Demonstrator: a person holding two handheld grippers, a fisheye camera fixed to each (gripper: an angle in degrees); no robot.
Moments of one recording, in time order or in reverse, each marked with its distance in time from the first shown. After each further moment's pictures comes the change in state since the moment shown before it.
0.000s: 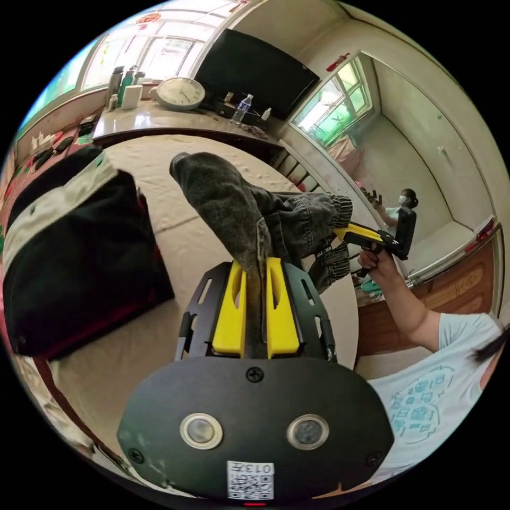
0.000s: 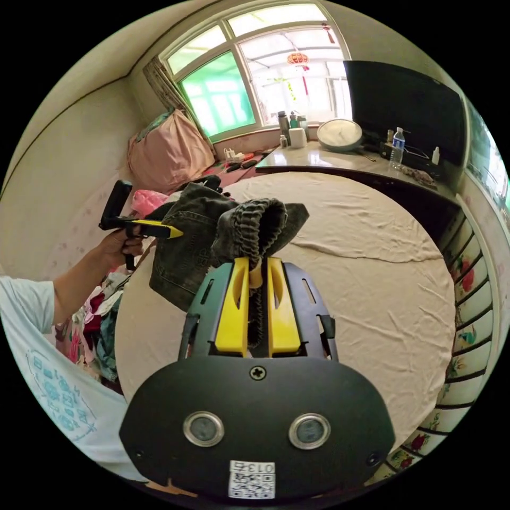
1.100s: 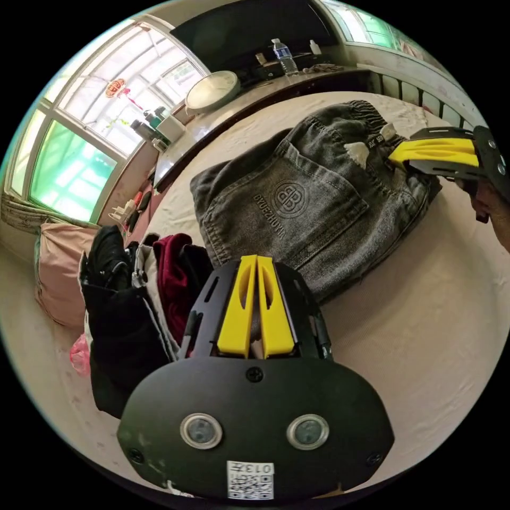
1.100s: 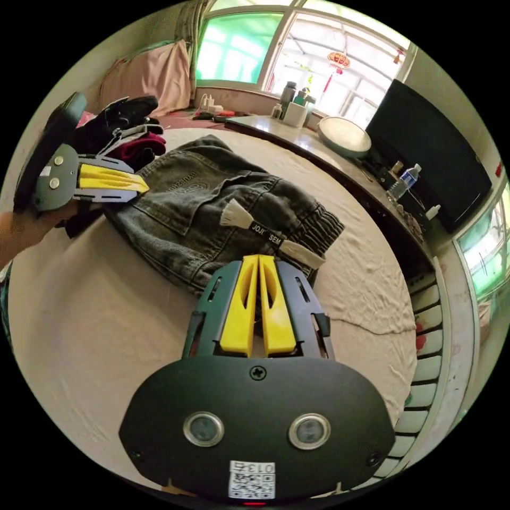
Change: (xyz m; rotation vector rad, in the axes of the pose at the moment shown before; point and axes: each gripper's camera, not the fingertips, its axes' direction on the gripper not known) left arm 0.101 -0.057 0.200 -0.160 -0.928 0.207; right arm -0.052 -0.121 0.240 -0.136 0.391 -0.261
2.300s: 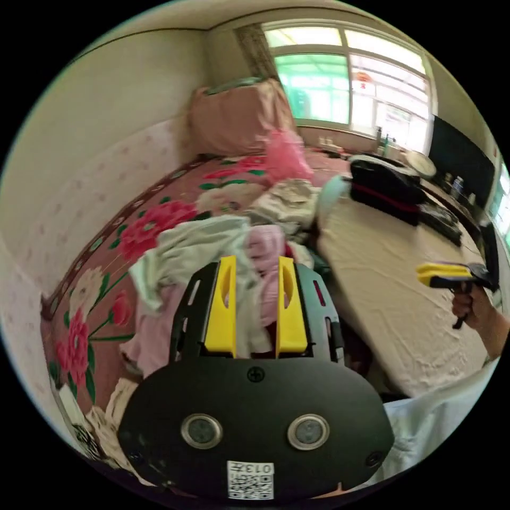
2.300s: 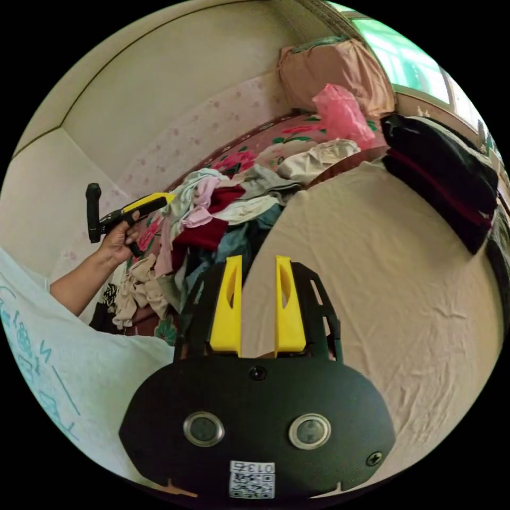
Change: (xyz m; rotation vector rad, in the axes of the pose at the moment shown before) left arm -0.150 0.874 -0.351 0.003 -0.223 -1.043; right arm -0.478 0.089 -0.185 -0.023 -0.884 -0.329
